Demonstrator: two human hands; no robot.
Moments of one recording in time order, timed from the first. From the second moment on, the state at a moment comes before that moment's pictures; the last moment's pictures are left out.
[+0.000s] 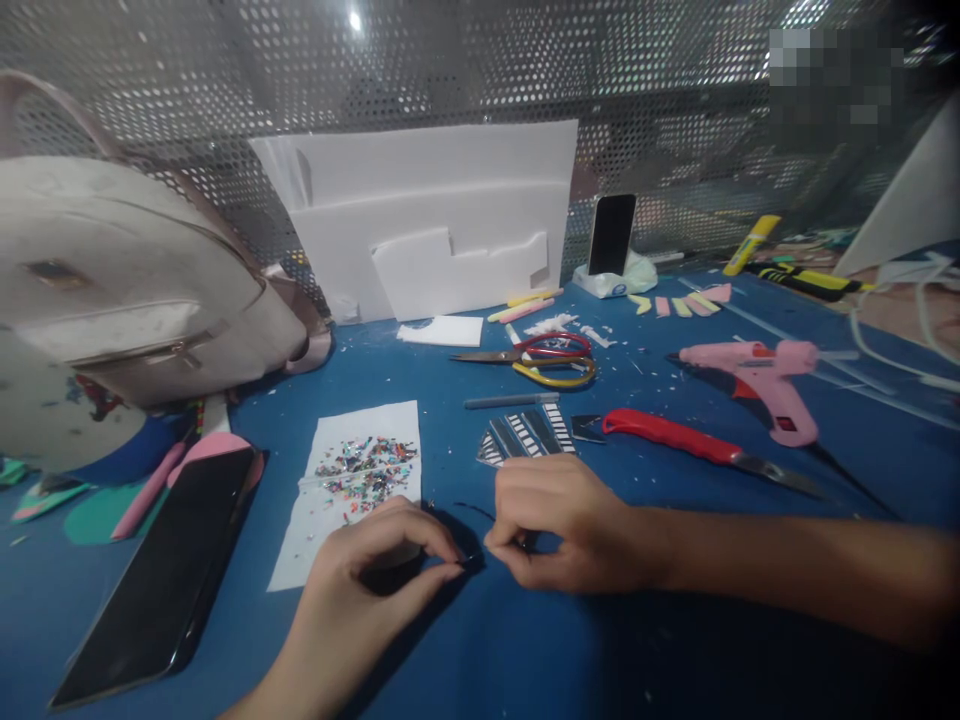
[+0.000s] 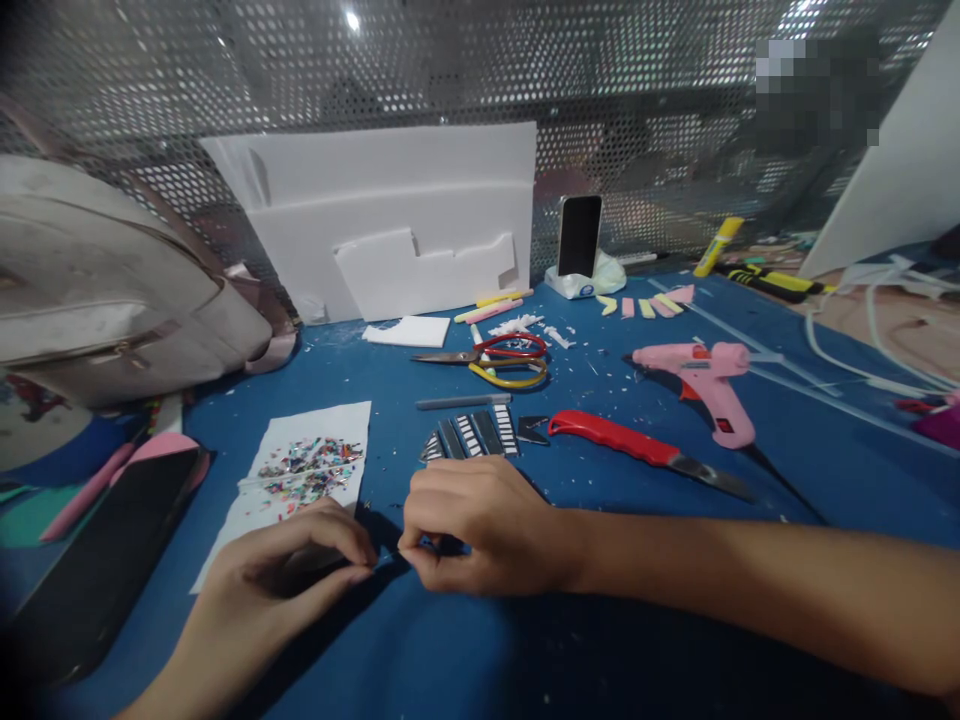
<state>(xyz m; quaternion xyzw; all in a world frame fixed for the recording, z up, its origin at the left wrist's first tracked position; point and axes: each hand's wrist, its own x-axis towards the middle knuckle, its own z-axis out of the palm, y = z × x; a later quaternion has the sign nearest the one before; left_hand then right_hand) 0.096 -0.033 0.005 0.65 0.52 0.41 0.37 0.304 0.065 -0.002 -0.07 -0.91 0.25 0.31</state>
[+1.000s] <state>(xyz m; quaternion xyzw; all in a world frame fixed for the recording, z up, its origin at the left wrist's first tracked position) 0.099 -0.034 0.007 0.66 0.51 0.42 0.35 0.304 0.065 -0.002 -0.06 -0.92 0.23 0.30</state>
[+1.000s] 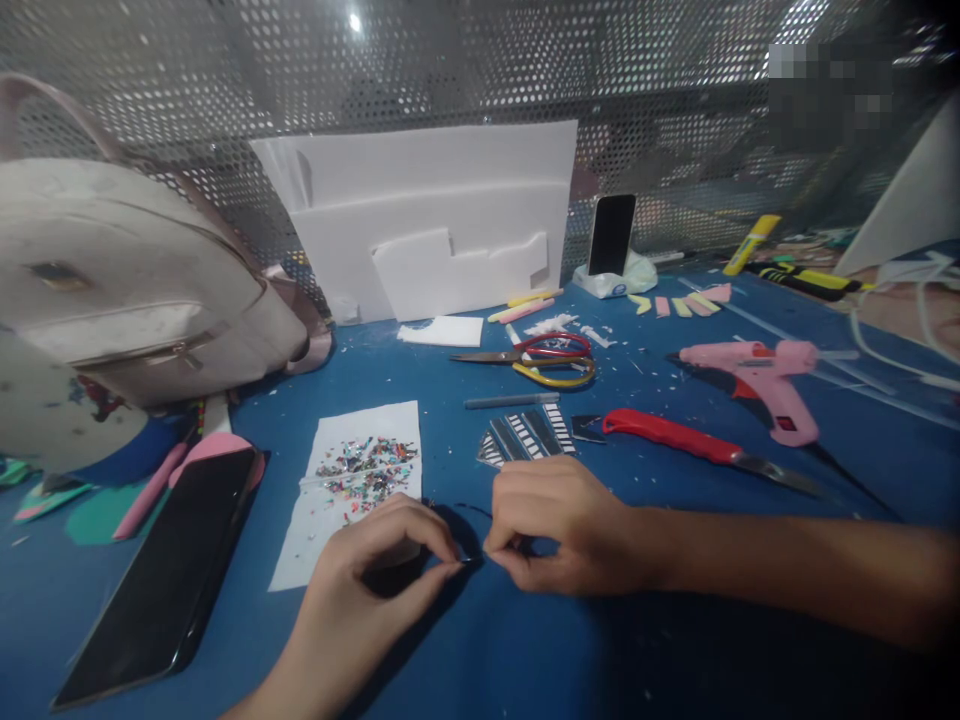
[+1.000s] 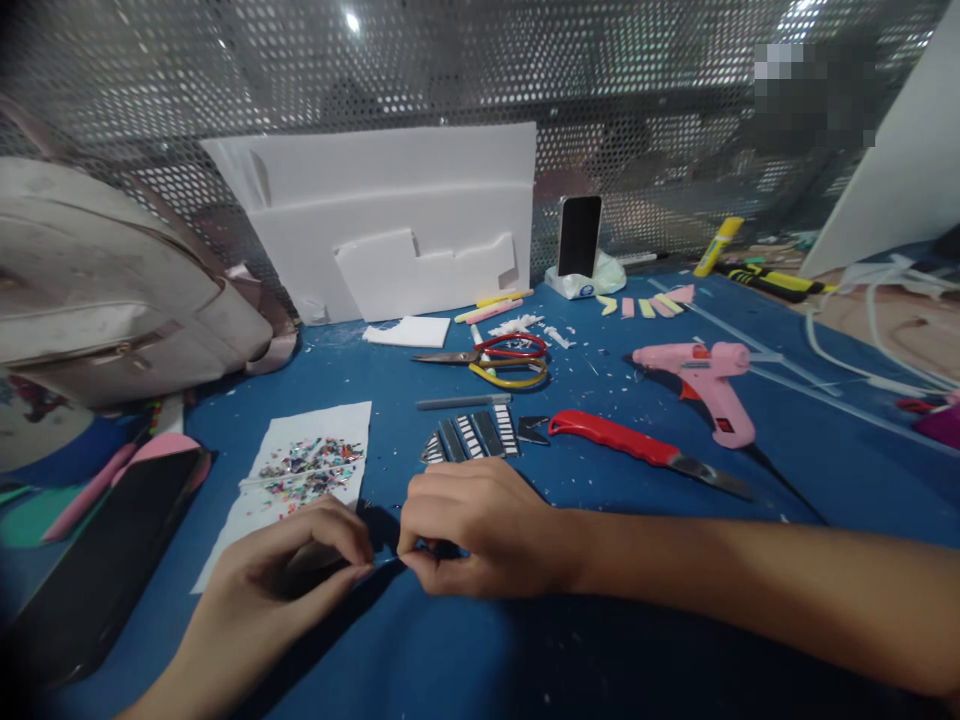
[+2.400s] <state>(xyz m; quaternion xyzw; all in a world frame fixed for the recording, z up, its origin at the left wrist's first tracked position) 0.098 -0.037 0.004 0.81 0.45 0.31 0.20 0.303 0.069 -0.002 -0.17 -0.83 0.41 0.34</state>
